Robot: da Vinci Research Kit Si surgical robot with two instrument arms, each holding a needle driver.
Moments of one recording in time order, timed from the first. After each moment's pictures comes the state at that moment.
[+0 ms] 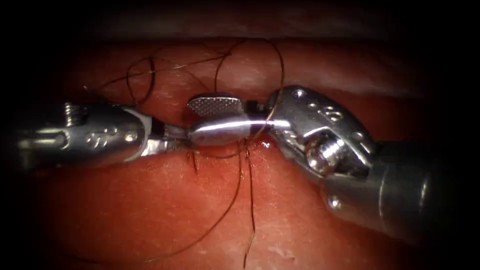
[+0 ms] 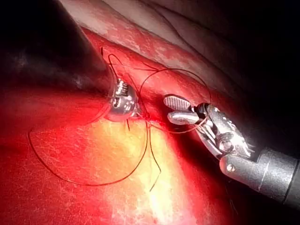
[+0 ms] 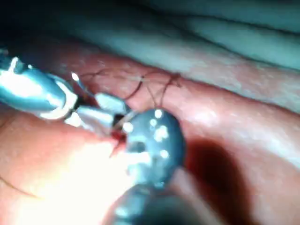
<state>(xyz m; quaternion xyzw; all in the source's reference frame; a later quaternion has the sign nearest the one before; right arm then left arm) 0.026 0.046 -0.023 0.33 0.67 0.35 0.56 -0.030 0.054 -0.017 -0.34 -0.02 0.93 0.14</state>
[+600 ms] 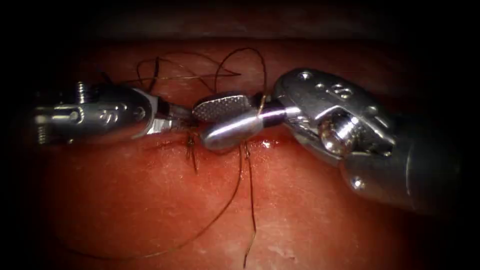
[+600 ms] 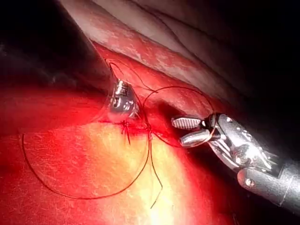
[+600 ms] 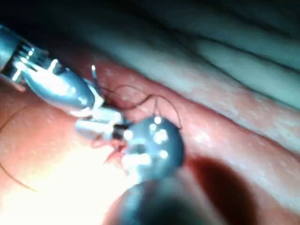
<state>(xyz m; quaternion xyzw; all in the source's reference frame) 0.026 0.047 -0.024 0.41 0.64 0.25 0.60 -0.030 0.056 -0.014 -0.34 -0.03 0.93 0.14</state>
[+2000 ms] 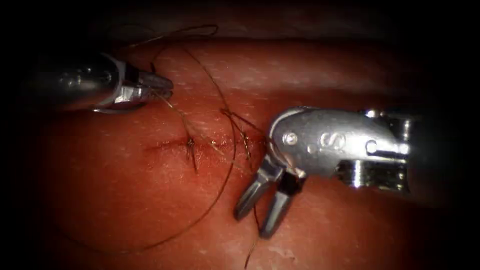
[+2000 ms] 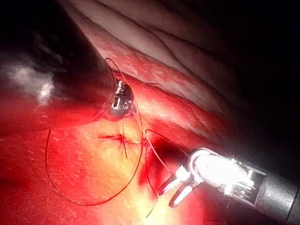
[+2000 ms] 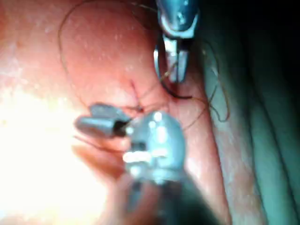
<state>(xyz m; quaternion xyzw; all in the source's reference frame) 0.027 0.043 -0.025 0.47 0.45 -0.24 0.72 -0.026 0.059 -0.018 -0.32 -0.02 0.94 0.14</state>
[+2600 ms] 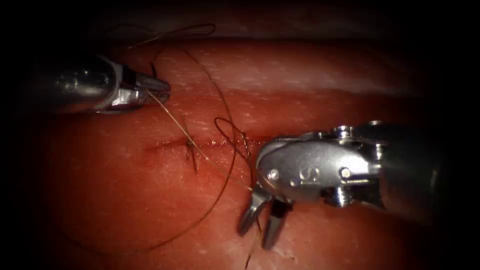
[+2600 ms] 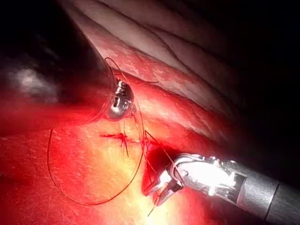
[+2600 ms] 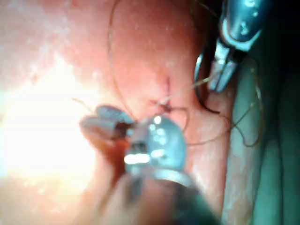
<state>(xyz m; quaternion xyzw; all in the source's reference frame) 0.028 0.040 -0.022 0.42 0.40 -0.32 0.75 -0.026 0.059 -0.019 -0.32 -0.02 0.94 0.14</state>
